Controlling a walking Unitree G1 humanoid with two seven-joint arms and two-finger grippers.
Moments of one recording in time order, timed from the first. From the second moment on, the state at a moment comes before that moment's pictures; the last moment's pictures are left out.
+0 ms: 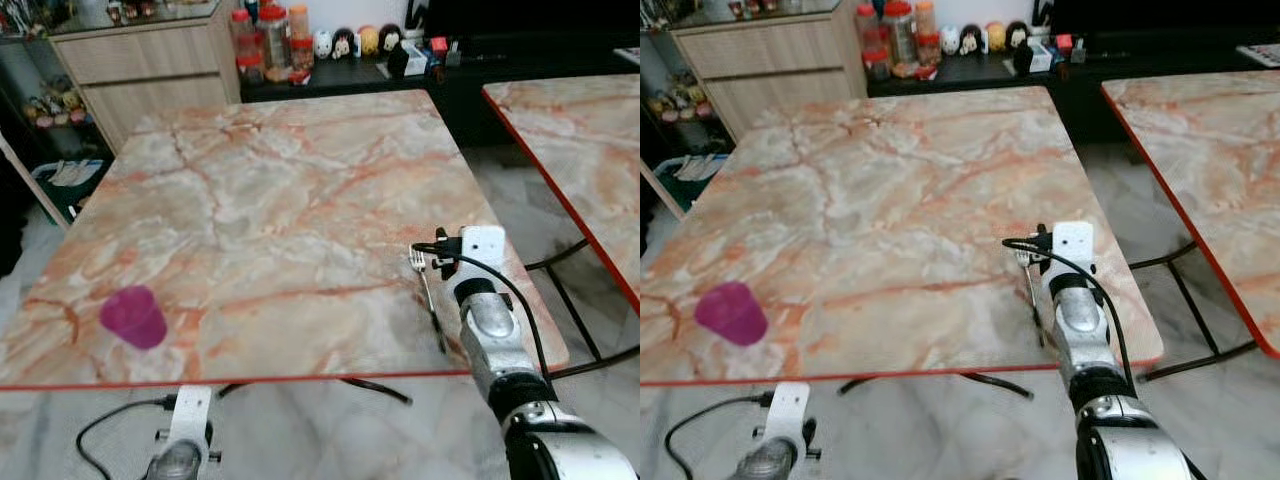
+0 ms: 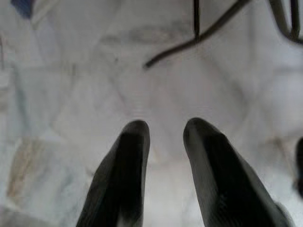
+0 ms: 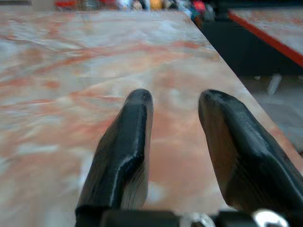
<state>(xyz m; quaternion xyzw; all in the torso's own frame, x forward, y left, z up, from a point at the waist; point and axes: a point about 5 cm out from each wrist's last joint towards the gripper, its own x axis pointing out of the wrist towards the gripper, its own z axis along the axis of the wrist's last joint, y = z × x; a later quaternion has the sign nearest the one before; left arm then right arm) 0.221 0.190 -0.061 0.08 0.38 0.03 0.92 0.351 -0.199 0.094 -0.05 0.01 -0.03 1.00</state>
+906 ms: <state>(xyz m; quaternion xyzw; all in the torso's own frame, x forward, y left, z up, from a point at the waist) 0.234 0.192 -0.054 0.09 0.39 0.02 0.92 0.345 -0.187 0.103 -0.04 -0.01 -0.02 1.00</state>
